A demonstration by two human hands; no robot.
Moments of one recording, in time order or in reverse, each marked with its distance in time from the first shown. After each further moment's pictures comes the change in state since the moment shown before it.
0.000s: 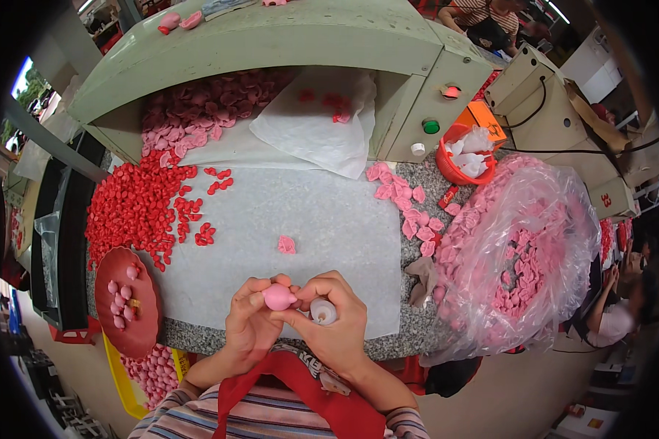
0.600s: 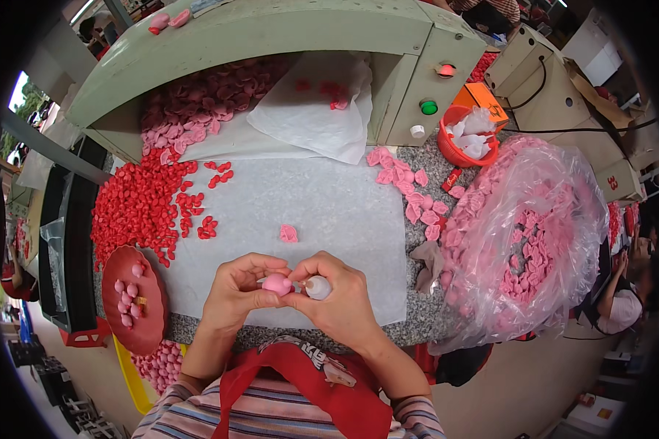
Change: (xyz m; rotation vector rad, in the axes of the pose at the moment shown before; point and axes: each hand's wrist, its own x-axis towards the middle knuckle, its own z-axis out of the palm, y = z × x) left_hand 0.017 0.040 -0.001 0.722 -0.098 -0.208; right_hand 0.017 -0.001 -0.014 -0.180 -0.182 0.056
